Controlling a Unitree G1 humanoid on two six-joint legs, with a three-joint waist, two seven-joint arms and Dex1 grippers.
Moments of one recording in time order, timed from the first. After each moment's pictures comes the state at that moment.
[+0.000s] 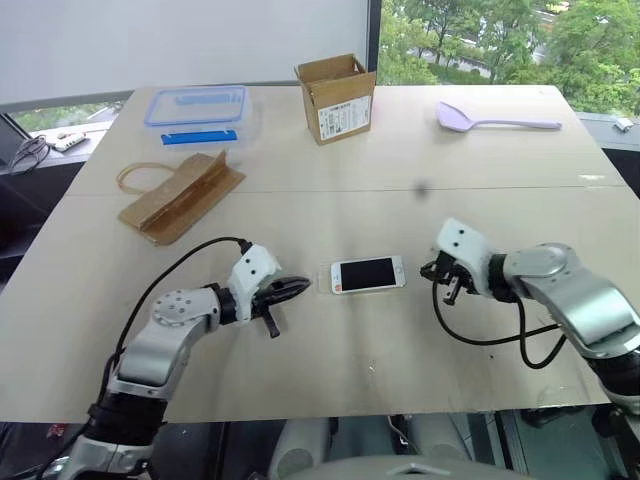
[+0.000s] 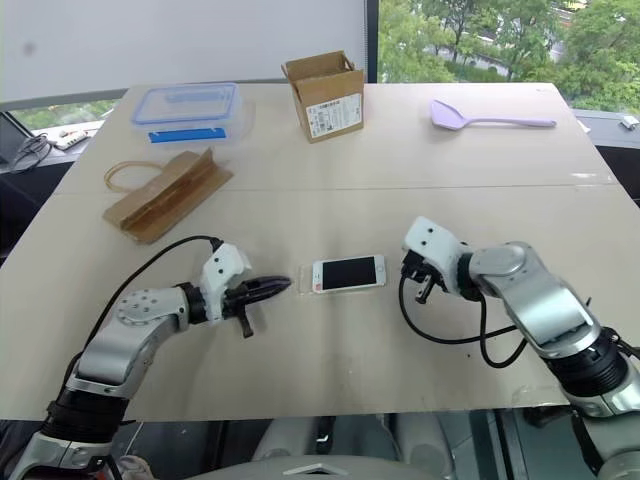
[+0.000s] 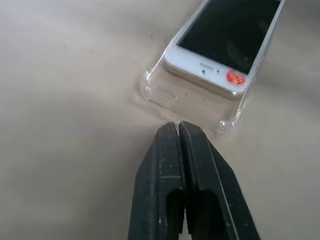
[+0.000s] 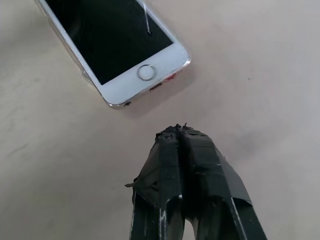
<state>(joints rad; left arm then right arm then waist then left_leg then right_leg) -0.12 0.65 -0.06 -0.13 -0.29 0.34 -0.90 -0.48 -0.69 0.36 -0.42 0.17 1.01 0.77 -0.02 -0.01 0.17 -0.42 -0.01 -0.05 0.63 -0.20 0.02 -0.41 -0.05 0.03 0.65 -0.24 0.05</state>
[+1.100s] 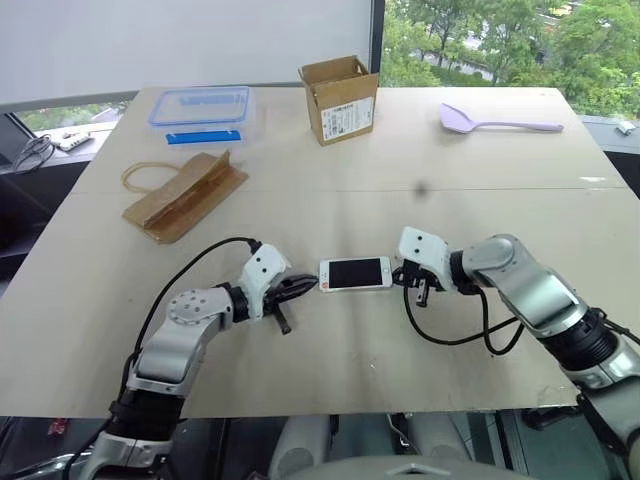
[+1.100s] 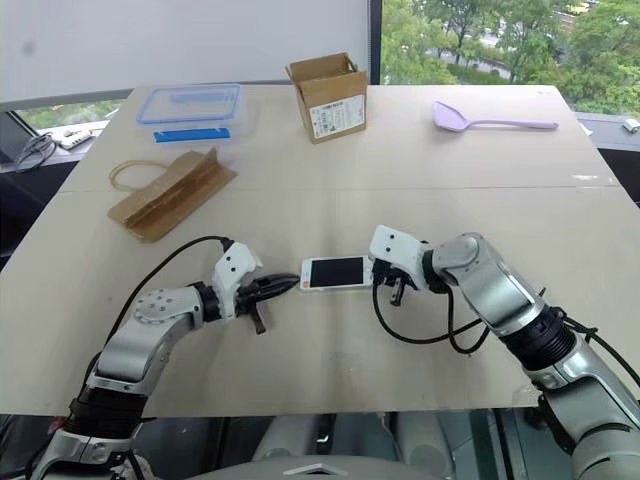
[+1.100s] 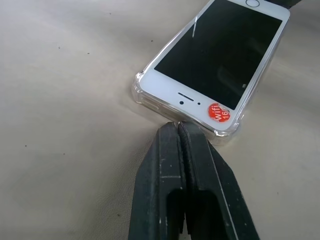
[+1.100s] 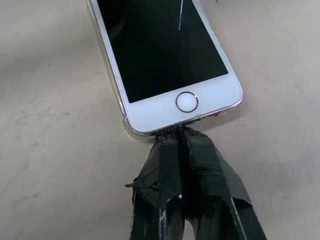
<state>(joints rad) -0.15 0.56 -0.07 -0.13 -0.25 0.37 -0.88 -0.58 -0.62 0.48 -0.22 0.07 0.77 0.94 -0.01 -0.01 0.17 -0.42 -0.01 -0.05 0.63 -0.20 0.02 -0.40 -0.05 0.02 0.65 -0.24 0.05</state>
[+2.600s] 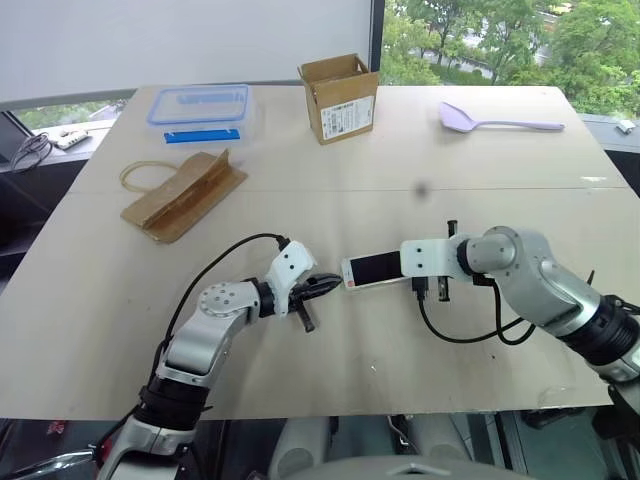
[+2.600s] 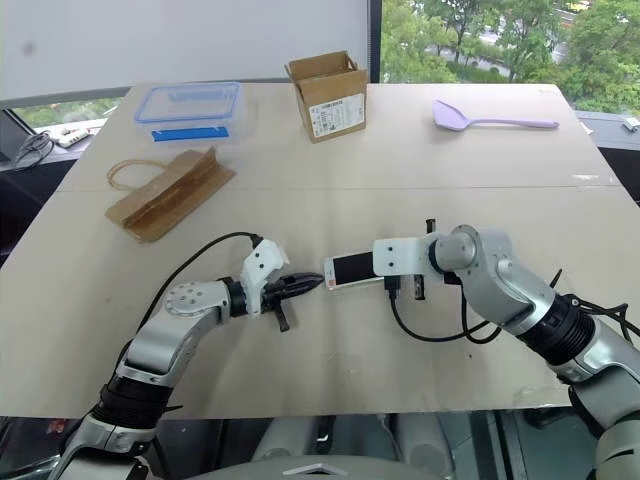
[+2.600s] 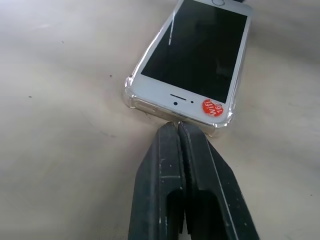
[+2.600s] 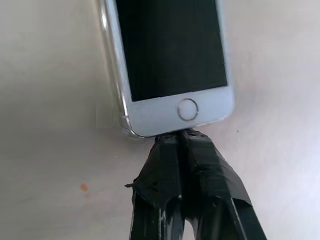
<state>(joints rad) -0.21 0.52 -0.15 -0.14 -0.23 0.41 -0.86 -0.70 -0.75 0.70 -0.26 -0.32 0.60 1.01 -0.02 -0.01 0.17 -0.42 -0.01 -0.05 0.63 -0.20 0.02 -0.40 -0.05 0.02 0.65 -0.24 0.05</state>
